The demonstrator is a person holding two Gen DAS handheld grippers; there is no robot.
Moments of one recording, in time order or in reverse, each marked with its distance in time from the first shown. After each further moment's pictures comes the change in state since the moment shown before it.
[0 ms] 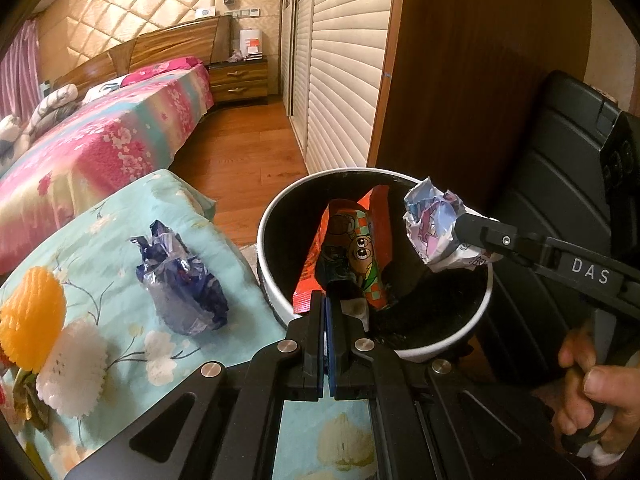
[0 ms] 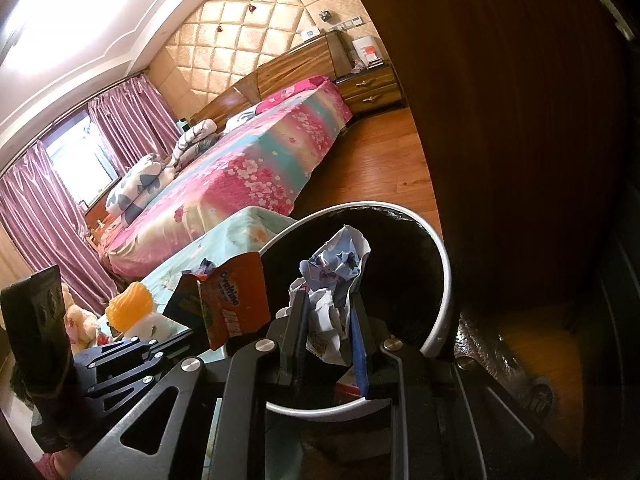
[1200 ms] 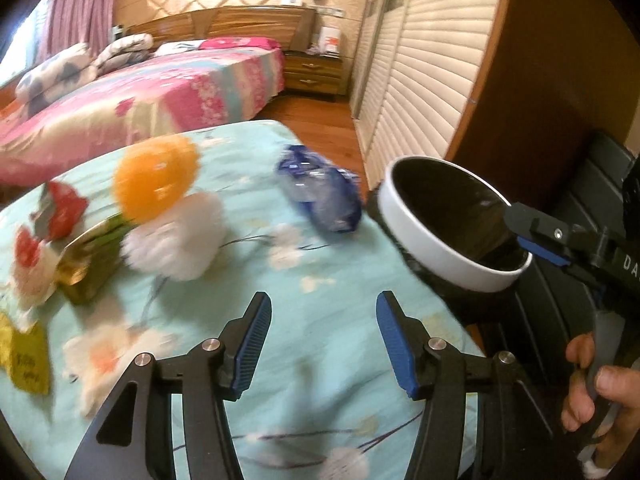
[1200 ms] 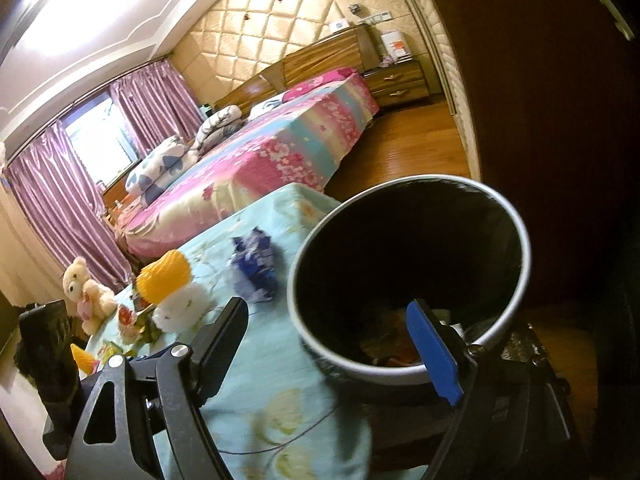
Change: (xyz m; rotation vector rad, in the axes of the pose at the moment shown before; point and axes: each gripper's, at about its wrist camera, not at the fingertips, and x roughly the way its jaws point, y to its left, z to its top) left arm -0.087 0.067 -0.078 -0.252 -0.031 0.103; right arm -0.003 0.067 -0.031 -0.072 0.031 0.070
